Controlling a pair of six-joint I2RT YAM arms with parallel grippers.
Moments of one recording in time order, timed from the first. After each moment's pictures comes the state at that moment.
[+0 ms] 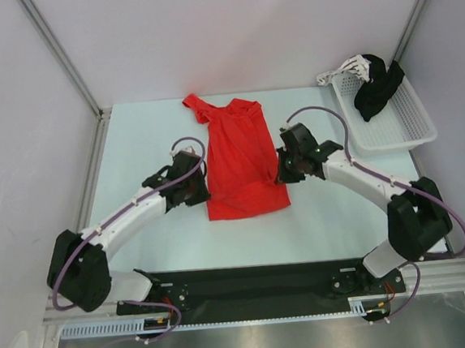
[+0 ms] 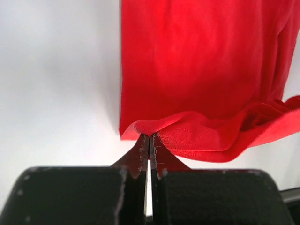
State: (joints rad) left arm -0.57 1.32 0.89 -0.54 -0.10 -0.73; right arm 0.55 1.50 1.10 -0.55 -0.07 0.55
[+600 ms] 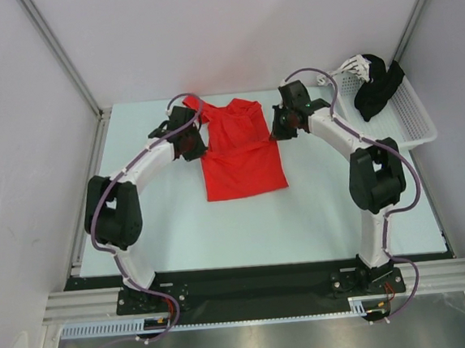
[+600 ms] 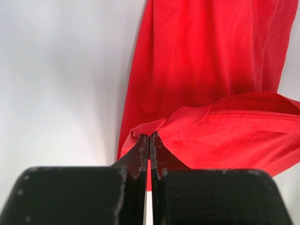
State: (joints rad) left arm -0.37 1.80 1.38 -0.50 -0.07 -0.63; right arm 0.37 1.96 1.64 -0.57 -0.13 0.46
